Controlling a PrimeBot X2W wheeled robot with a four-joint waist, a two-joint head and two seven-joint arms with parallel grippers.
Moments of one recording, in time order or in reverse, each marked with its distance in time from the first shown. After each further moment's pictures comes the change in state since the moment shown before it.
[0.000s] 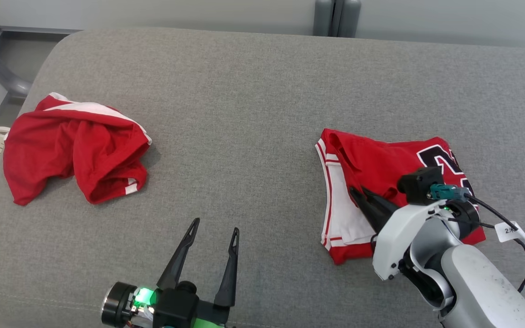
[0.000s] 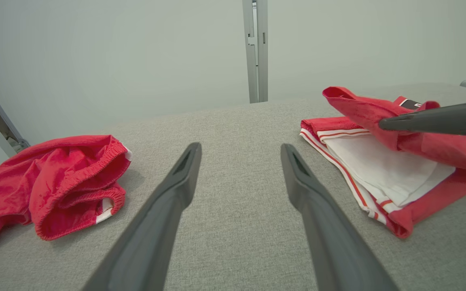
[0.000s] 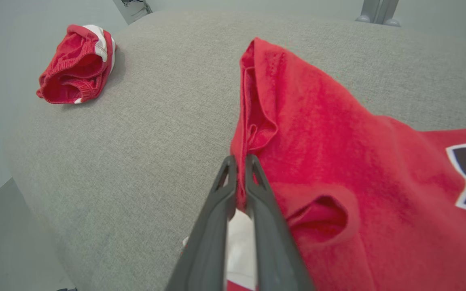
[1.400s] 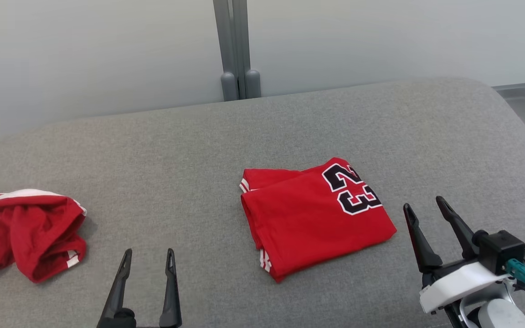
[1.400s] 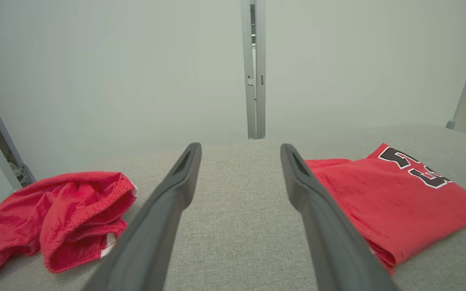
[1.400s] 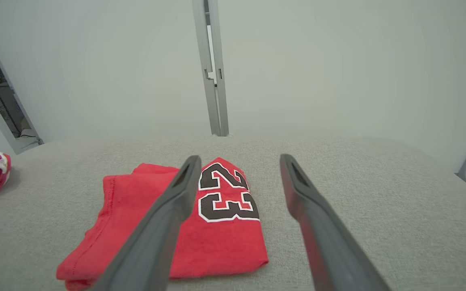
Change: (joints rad) left arm 0.157 -0.004 0.193 -0.070 -0.040 0.042 0.000; right arm 0.217 0.015 -0.199 0.064 -0.133 0.000 -0.534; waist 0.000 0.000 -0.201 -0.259
